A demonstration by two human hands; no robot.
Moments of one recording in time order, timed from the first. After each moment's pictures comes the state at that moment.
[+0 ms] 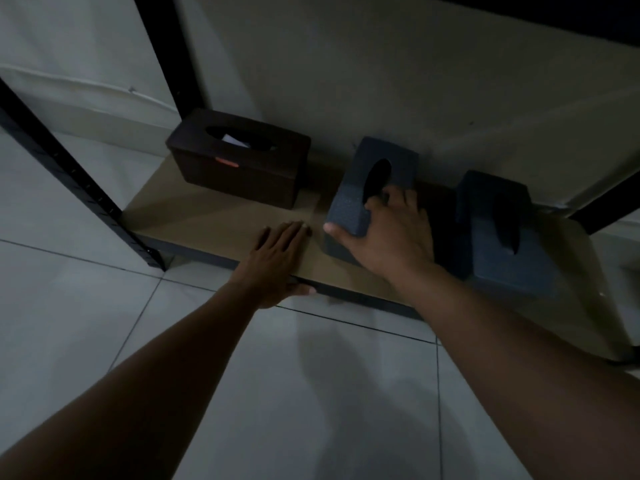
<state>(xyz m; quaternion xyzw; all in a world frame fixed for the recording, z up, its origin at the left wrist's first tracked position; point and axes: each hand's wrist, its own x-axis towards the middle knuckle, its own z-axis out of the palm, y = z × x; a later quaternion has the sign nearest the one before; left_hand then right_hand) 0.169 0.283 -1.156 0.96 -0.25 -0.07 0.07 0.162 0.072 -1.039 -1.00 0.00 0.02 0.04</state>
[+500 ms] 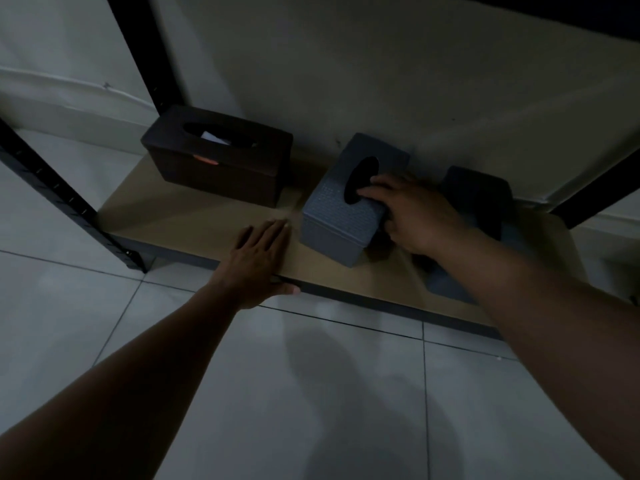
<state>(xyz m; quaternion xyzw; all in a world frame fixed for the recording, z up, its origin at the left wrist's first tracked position) 0.170 0.282 -1.154 0.96 -0.24 -0.08 0.06 0.194 0.002 -1.028 -0.99 -0.15 0.08 0.02</state>
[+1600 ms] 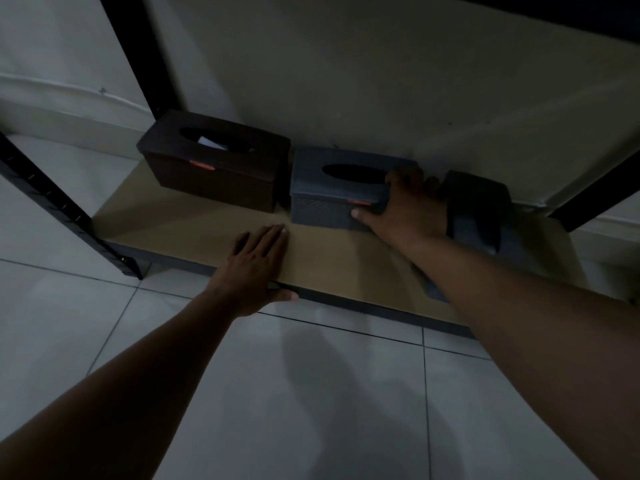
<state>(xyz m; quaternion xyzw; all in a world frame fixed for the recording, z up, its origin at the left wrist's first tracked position) 0.170 0.282 -1.157 0.97 -0.24 -0.06 0.06 0.212 0.016 -1.058 -0.99 0.10 -0.01 -0.01</state>
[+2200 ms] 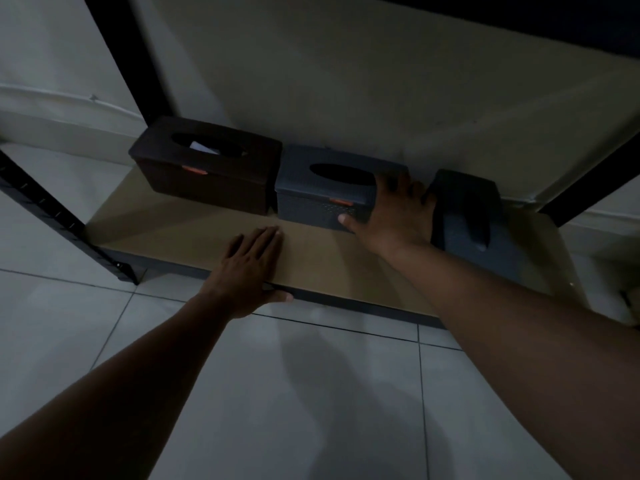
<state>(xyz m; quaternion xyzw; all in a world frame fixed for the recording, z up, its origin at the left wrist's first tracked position) 0.171 0.281 -1.156 0.96 -0.24 -0.08 0.06 0.195 0.029 -1.051 -0.99 0.10 0.00 -0.03</state>
